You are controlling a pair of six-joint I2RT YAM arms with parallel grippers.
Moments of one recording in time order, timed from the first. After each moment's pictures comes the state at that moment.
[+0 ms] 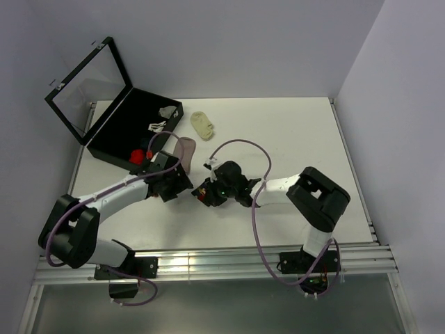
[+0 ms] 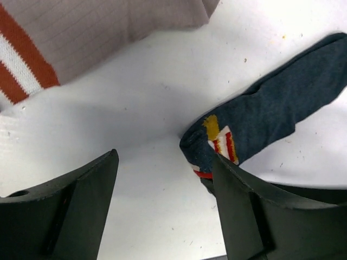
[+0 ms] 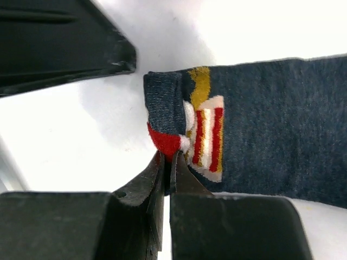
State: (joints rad) left arm -0.53 1.41 0.76 -0.36 -0.05 -0.98; right arm 0.88 1.75 0.80 0.25 -0.17 0.36
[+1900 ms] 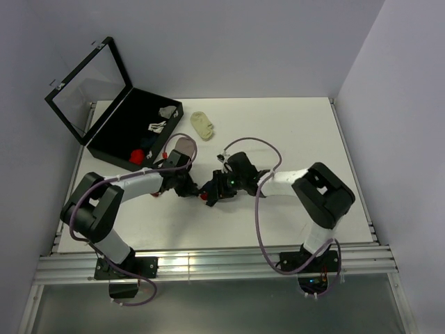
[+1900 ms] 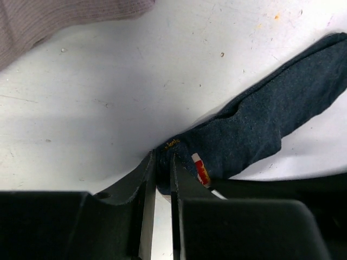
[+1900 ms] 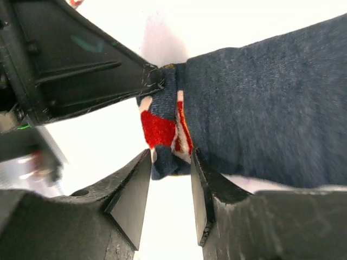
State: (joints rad) left arm -0.56 1.63 0.82 -0.22 0.08 -1.01; right arm 0.69 1.76 0.81 0.20 -0.48 0.63
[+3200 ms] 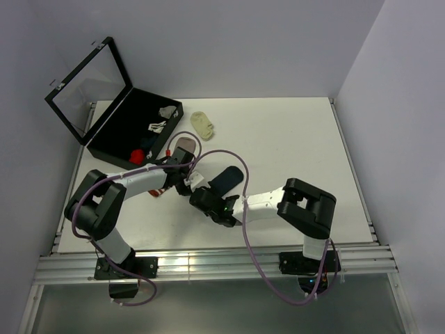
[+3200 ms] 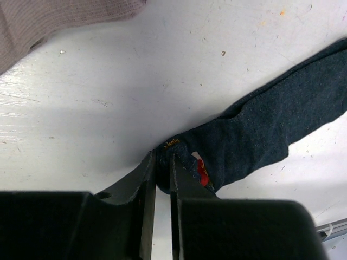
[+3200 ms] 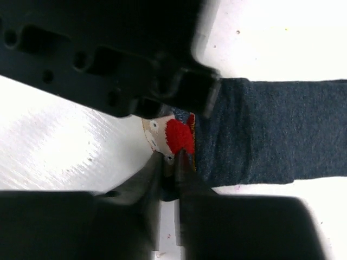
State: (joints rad) left arm -0.59 1.66 0.90 -0.34 0.04 -0.97; right arm 1.15 1.81 0.91 0.08 0.50 0.21
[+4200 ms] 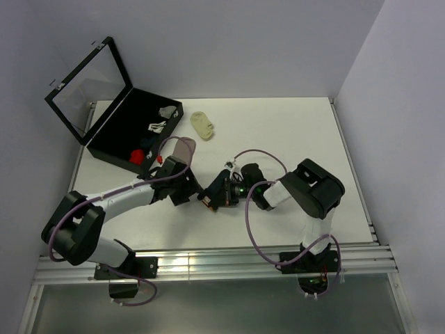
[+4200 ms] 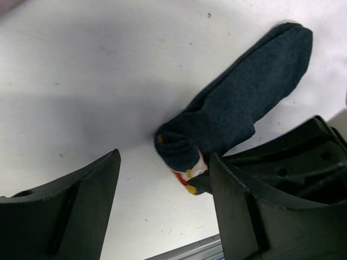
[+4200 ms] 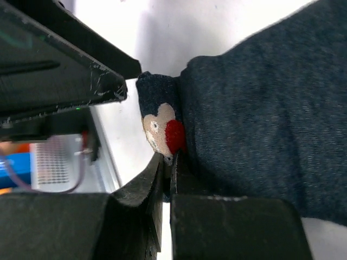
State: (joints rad) left arm -0.61 1.42 0.72 -0.24 0.03 -1.07; right arm 0.65 1.85 0.57 0.74 -0.65 0.76
